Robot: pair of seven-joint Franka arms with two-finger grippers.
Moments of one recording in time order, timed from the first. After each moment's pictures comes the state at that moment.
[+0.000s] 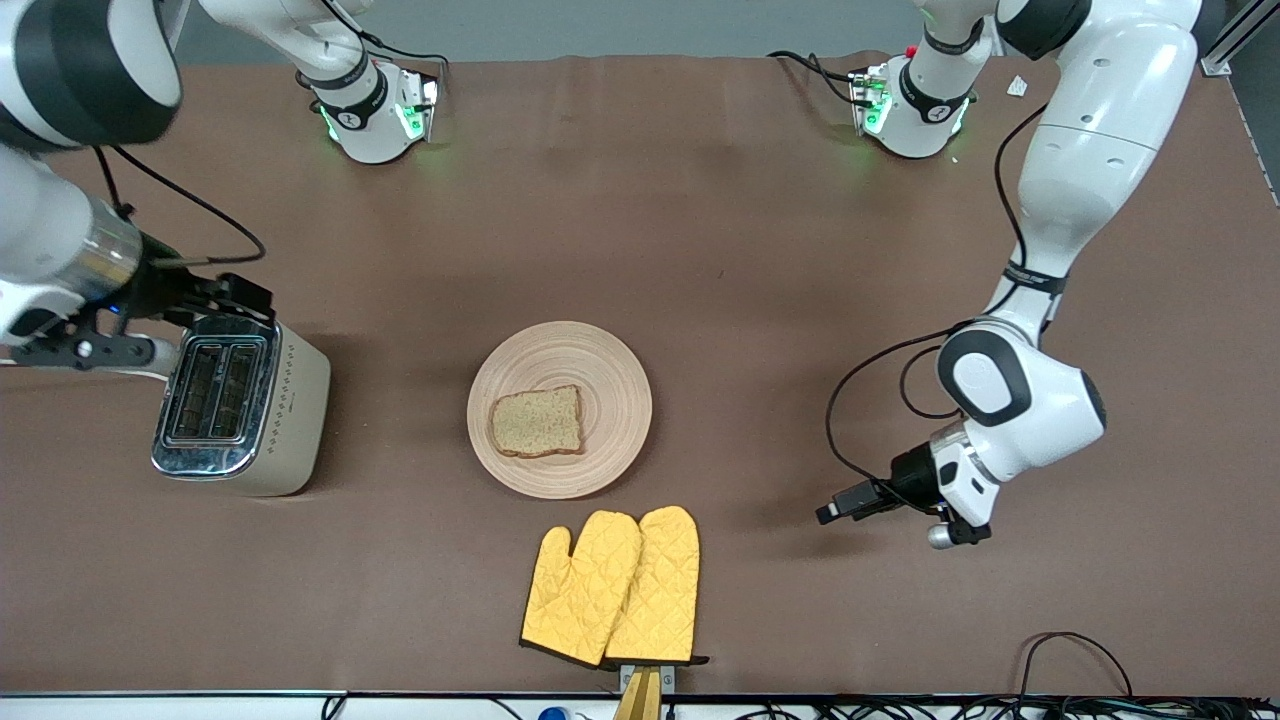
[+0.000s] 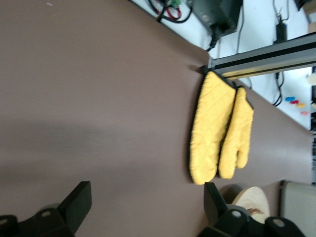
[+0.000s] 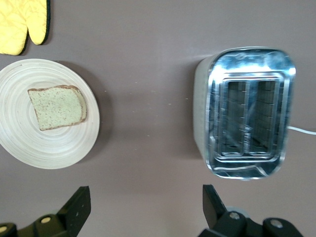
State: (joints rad) left arm 0.01 0.75 -0.26 -1.55 -0.87 2.51 0.32; right arm 0.16 0.18 -0.04 -1.51 0.06 1.59 0.15
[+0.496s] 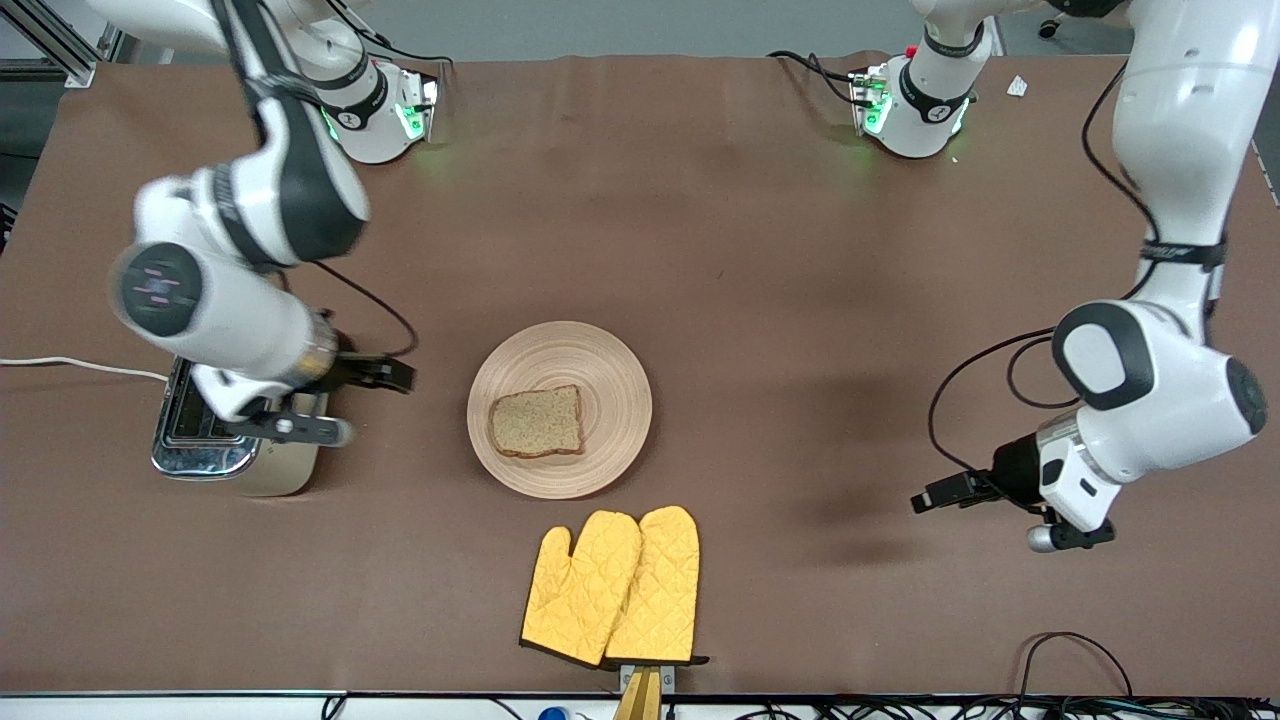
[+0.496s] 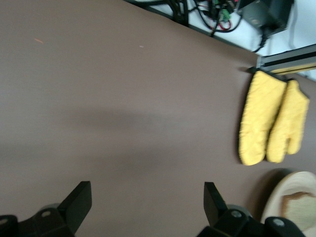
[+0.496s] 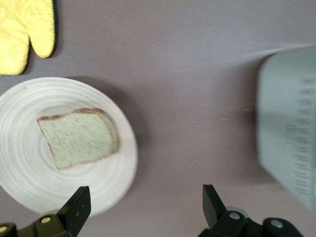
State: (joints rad) left arm 0.12 0.57 -0.26 -1.51 -0.31 2.25 -0.04; right arm 0.35 0.40 -0.03 -1.56 0.07 1.88 0.42
